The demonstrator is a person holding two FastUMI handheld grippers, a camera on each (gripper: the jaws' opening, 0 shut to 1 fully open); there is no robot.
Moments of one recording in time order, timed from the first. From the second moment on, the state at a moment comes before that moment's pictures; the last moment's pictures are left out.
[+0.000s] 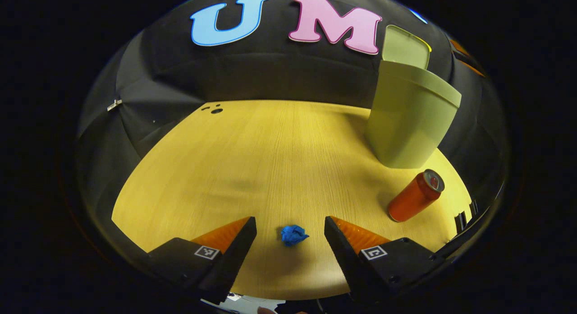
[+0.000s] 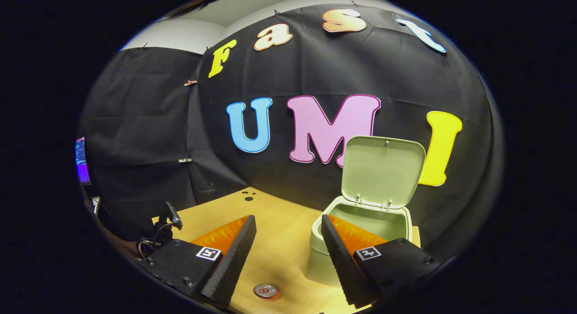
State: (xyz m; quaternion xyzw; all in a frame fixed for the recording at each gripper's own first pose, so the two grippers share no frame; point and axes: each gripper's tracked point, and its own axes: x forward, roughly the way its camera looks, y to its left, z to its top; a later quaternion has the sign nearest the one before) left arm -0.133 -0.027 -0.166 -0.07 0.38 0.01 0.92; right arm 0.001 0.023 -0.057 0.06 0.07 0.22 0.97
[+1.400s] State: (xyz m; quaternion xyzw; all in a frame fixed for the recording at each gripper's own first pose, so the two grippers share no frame) left arm -0.127 -0.024 -0.167 -0.09 0.41 0.02 0.91; right arm -0.017 0.015 -0.092 0.09 0.12 0.21 0.97
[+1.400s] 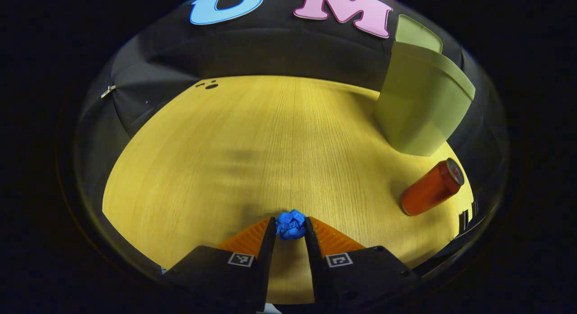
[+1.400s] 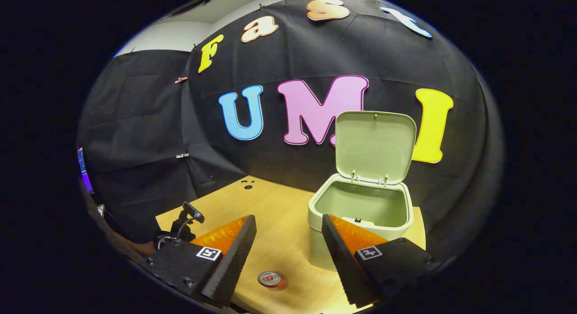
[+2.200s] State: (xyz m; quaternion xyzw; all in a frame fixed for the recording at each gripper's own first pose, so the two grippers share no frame) left arm -0.001 -0.064 0.128 -0.13 0.11 -0.07 0.98; right arm -0.029 0.012 -0.101 0.09 0.13 0.19 0.97
